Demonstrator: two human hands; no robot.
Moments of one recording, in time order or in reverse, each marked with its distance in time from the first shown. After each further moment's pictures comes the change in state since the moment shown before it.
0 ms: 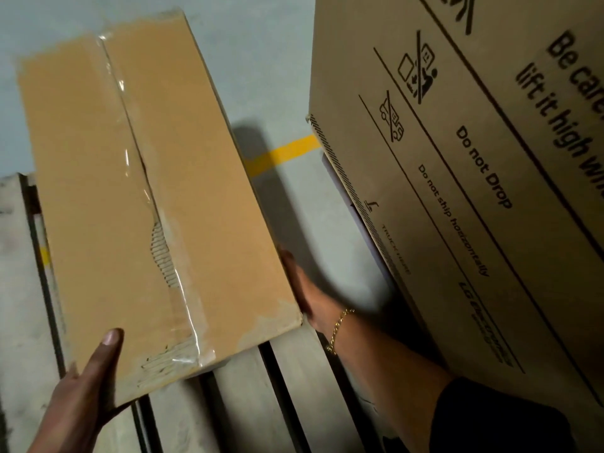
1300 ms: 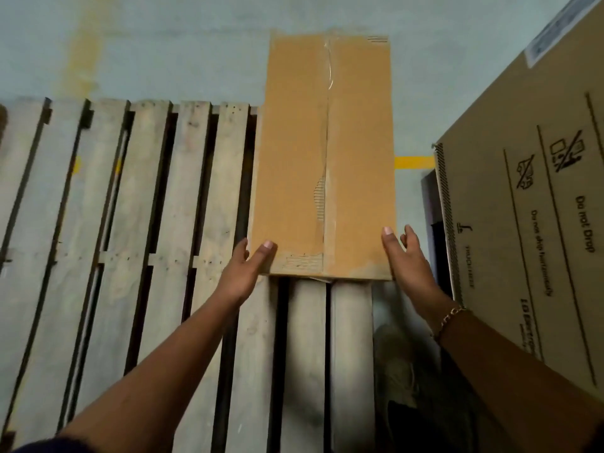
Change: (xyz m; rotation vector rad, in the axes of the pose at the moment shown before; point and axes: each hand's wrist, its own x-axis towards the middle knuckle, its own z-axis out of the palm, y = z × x) left_hand -0.076 0.019 0.001 0.126 -0.174 0.184; right_hand -0.156 -0.061 0.048 -0.630 0.363 -0.297
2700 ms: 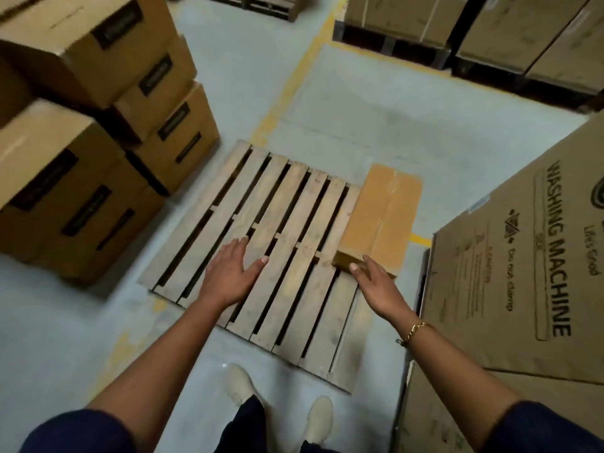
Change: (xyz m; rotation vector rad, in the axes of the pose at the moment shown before) left_hand -0.569 0.005 -0.289 0.483 0.413 0.256; right_hand -0.556 -0.204 -0.028 -0.659 -0.359 -0.428
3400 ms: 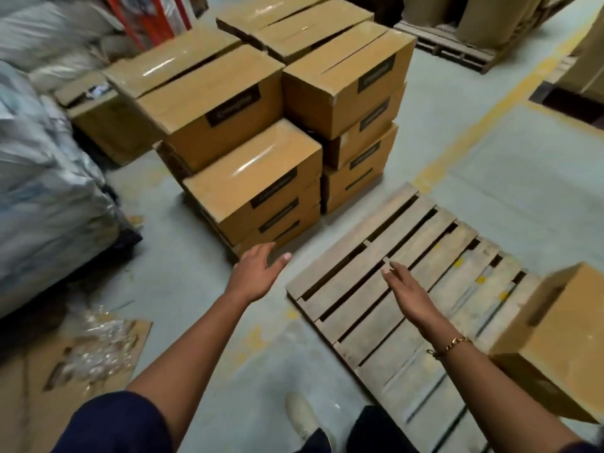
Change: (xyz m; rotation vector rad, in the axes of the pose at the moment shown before) left_hand -0.040 -0.376 -0.289 -0.176 0.216 -0.327; right_hand 0.035 -0.400 0.287 0.156 -0.264 -0.209
